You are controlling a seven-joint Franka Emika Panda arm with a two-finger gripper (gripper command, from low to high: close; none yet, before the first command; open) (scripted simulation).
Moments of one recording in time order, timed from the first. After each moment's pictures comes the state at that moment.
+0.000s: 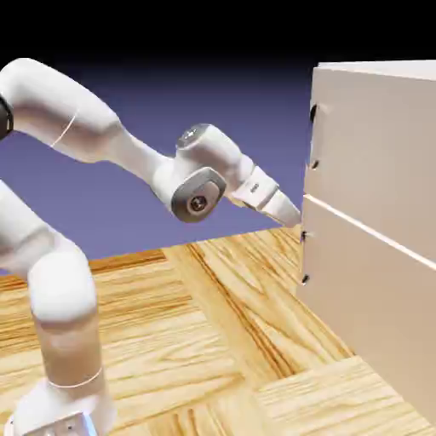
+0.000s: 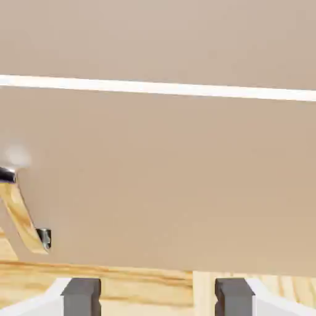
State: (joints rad) arm -0.04 -0.59 0.05 -2.78 0.12 3.03 0.66
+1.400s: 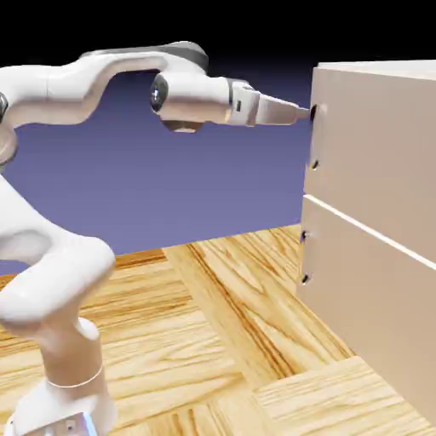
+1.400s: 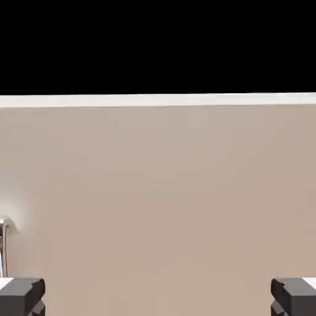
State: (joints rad) arm -0.82 -0.85 0.88 -2.30 1.94 2.99 -0.55
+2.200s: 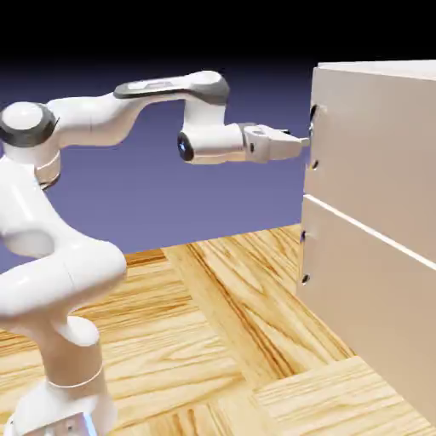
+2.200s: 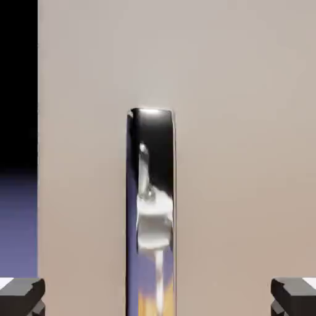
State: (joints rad) arm -1.26 -0.98 1.33 -2.02 2.90 2.97 -1.17
